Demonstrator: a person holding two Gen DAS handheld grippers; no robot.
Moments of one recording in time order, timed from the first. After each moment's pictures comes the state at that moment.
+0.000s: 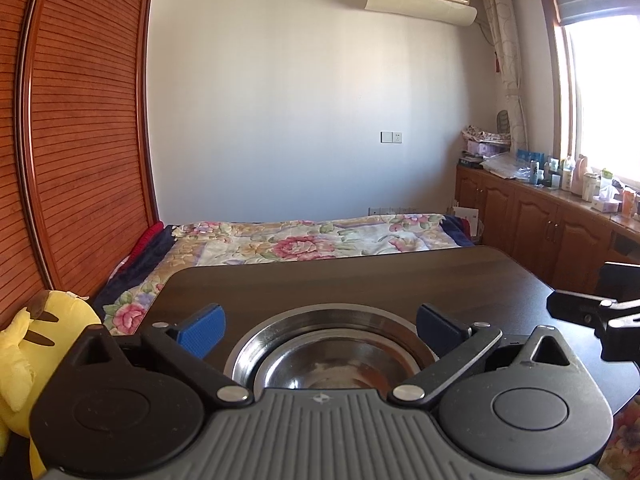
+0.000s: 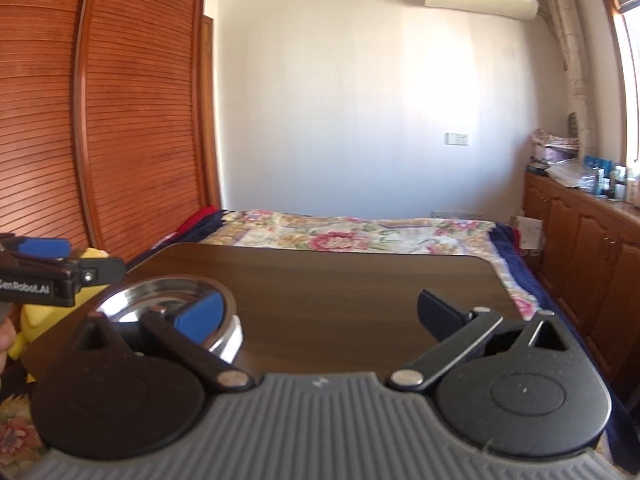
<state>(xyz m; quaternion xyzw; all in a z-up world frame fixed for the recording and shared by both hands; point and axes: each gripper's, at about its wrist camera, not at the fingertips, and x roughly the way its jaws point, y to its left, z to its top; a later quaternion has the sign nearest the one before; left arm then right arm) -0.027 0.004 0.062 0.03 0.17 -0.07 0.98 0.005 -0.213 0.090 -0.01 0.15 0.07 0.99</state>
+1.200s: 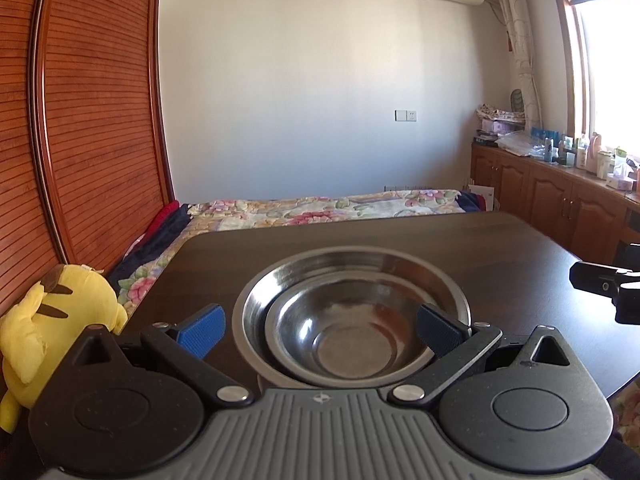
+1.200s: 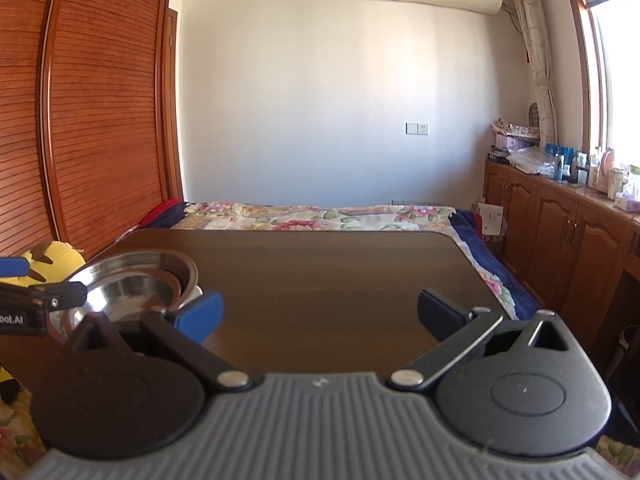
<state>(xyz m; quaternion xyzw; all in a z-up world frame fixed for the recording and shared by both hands) -0.037 0.009 0.026 0.04 0.20 -0.04 0.98 -0.002 -0.216 0.064 -0.01 0.16 0.02 0.99</state>
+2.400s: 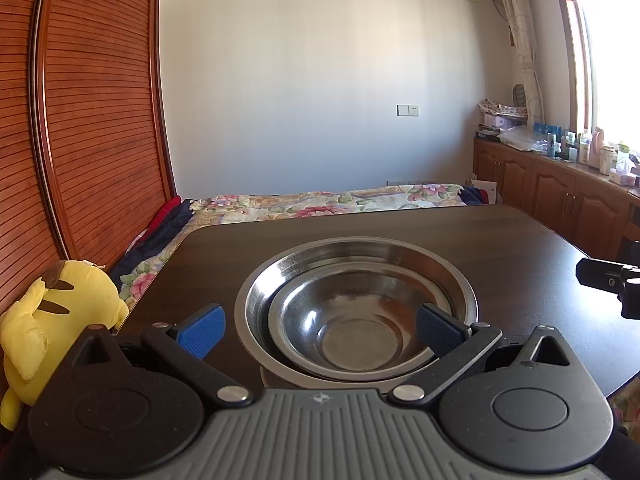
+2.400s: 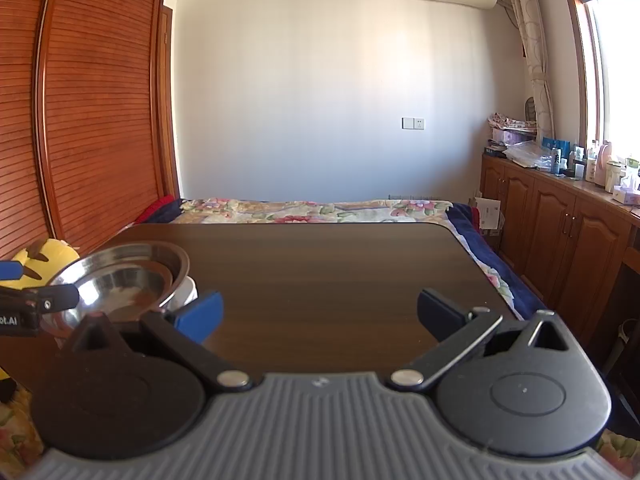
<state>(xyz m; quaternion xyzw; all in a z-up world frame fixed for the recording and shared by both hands) -0.035 0.013 0.022 0.04 0.21 -0.04 0.98 -0.001 -0.222 0.060 0.00 0.17 0.02 0.99</state>
